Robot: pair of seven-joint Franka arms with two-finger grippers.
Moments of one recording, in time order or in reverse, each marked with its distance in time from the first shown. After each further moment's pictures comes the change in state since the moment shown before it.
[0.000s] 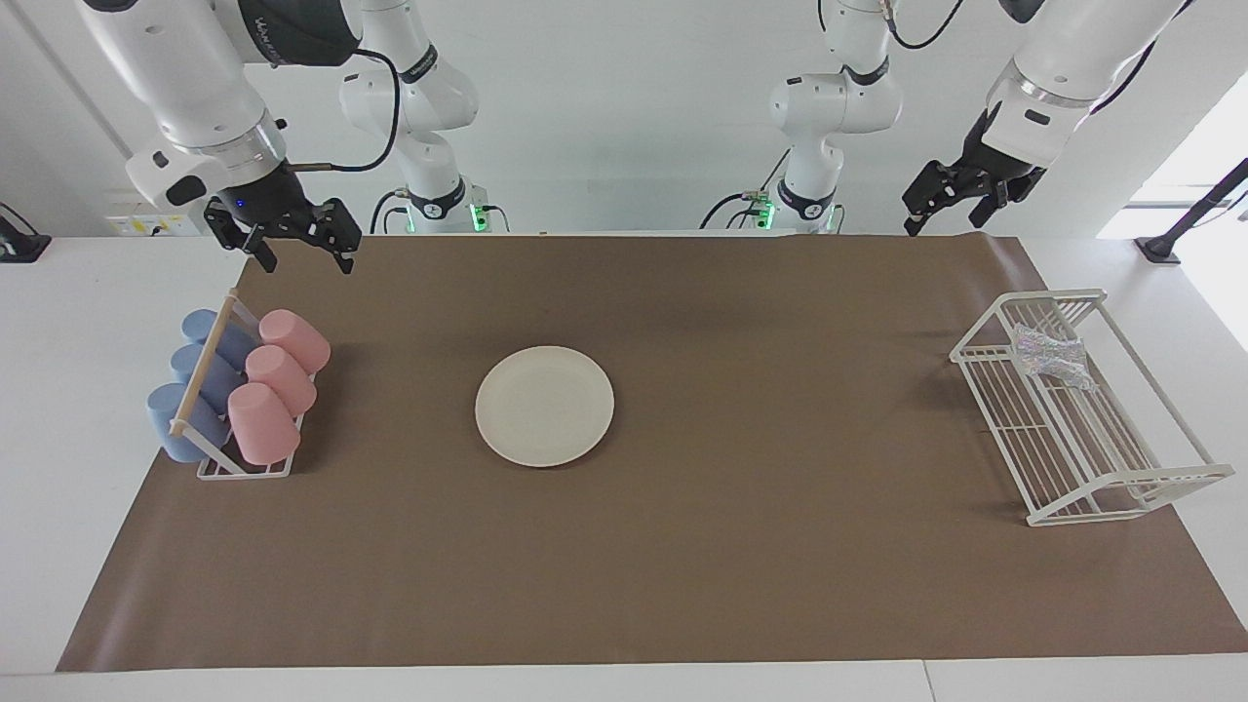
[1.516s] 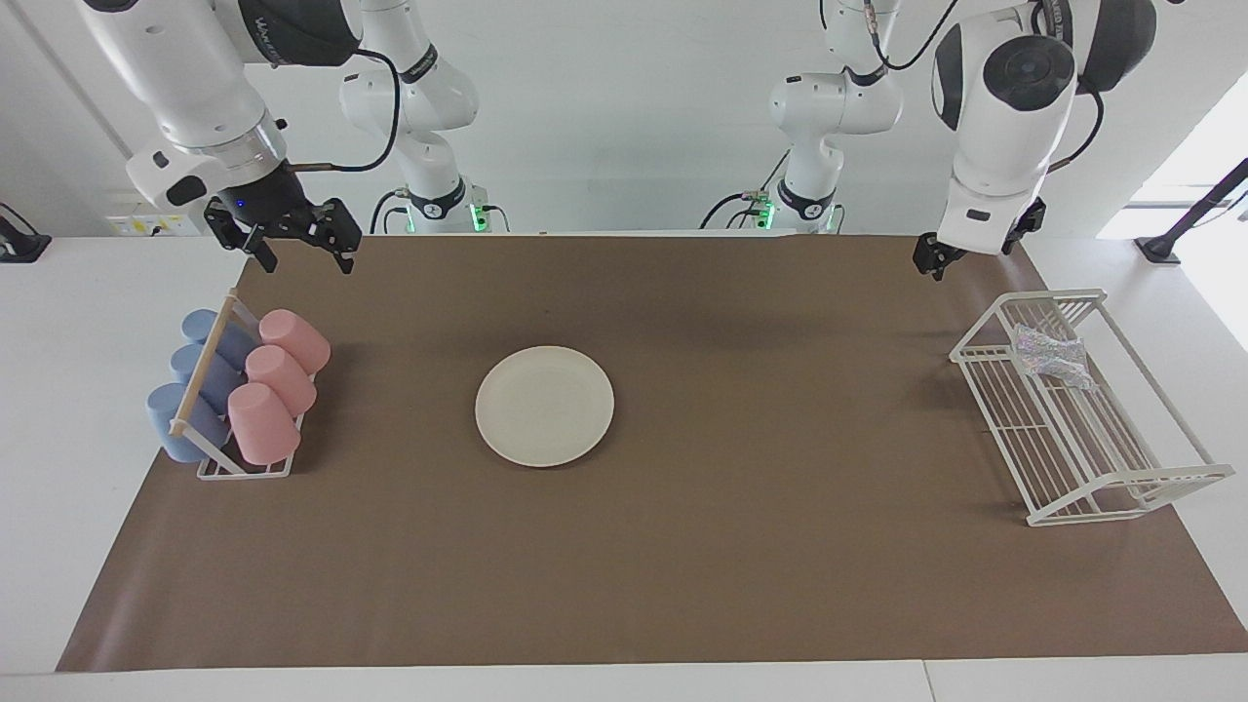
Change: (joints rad) left arm -0.071 0.044 -0.008 -0.237 0.499 0.084 -0.073; right arm 0.000 0.000 0.000 0.000 0.000 0.000 0.003
